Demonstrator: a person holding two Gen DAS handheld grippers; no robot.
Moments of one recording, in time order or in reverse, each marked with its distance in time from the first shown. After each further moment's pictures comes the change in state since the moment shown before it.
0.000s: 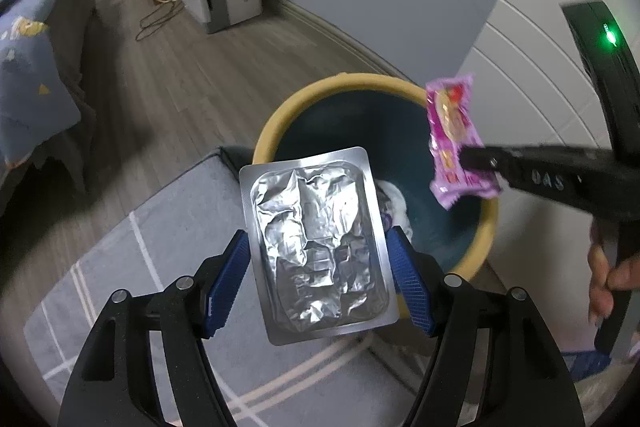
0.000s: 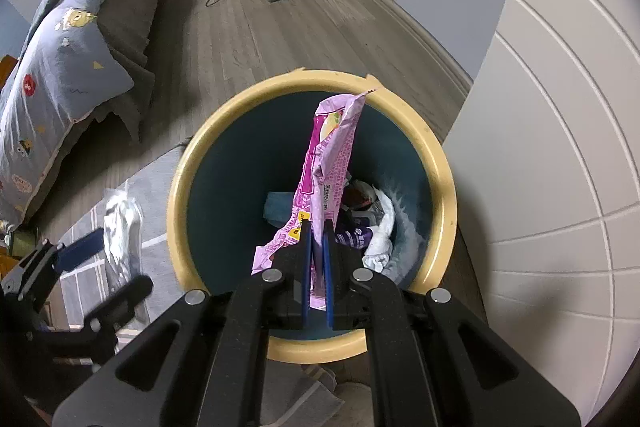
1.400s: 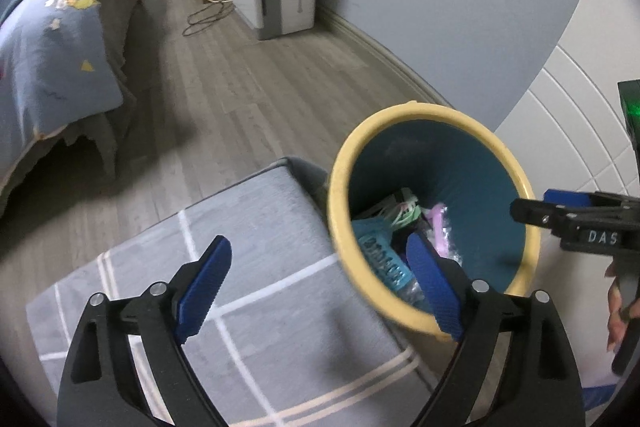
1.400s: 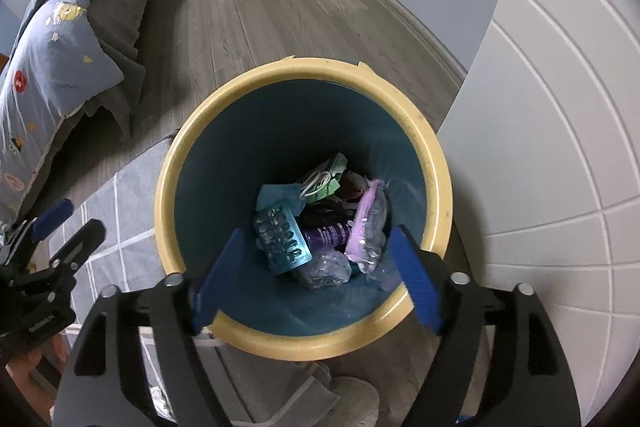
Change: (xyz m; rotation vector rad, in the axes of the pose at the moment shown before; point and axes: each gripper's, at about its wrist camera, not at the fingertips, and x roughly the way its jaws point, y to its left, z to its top) left arm -0.014 0.049 -0.005 -0.118 -0.070 0.094; right arm 0.000 0.002 0.002 -0.021 0.020 -0.043
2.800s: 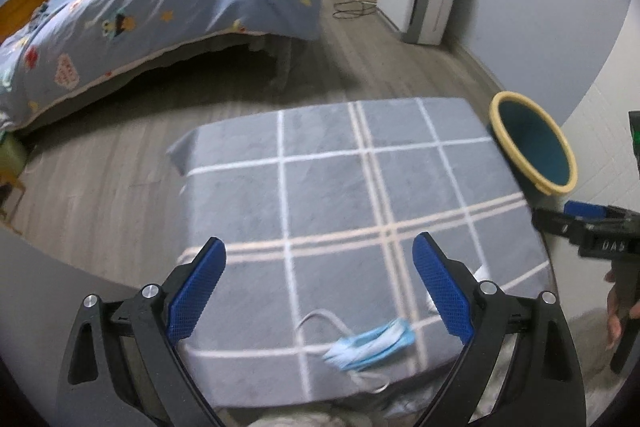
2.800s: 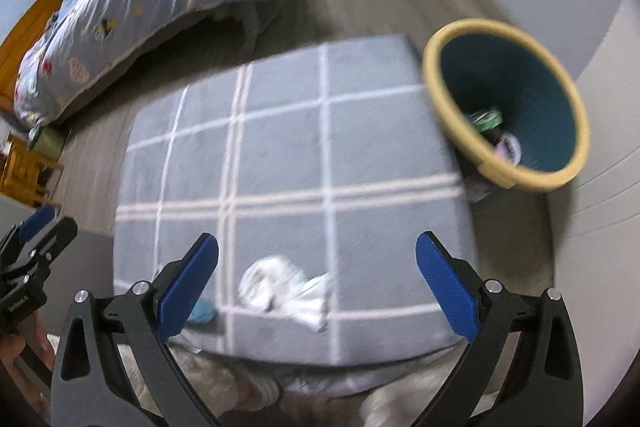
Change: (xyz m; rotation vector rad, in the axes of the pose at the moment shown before) left arm -0.203 0.177 -0.232 -0.295 -0.044 0.221; right arm -0.048 0.231 -0.191 -0.282 0.035 0.151
